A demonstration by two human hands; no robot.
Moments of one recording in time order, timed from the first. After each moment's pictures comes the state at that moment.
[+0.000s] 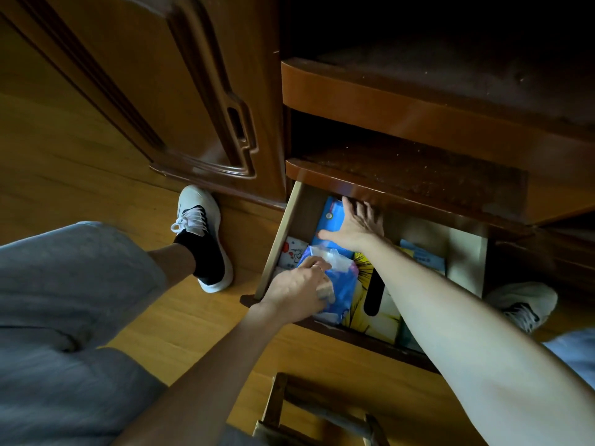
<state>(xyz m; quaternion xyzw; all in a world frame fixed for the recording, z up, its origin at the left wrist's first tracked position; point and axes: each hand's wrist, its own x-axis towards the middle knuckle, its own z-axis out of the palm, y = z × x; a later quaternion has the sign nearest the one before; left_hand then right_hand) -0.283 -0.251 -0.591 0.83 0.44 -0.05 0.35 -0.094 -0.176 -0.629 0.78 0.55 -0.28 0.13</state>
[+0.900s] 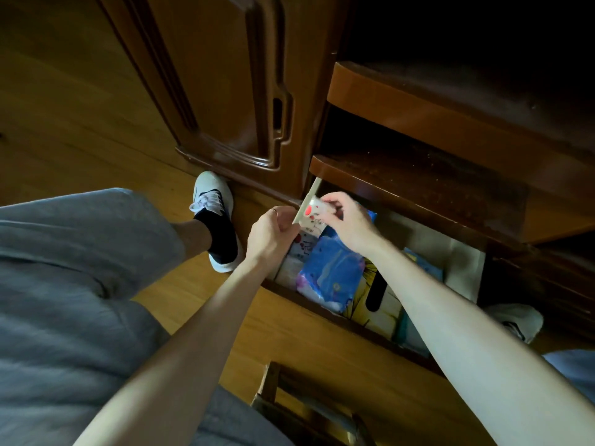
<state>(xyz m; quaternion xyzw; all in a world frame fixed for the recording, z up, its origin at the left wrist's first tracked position) -0.334 -0.212 -0.581 0.58 0.65 0.26 0.41 -0.136 -0.199 -0.570 0.67 0.58 -0.41 -0.20</state>
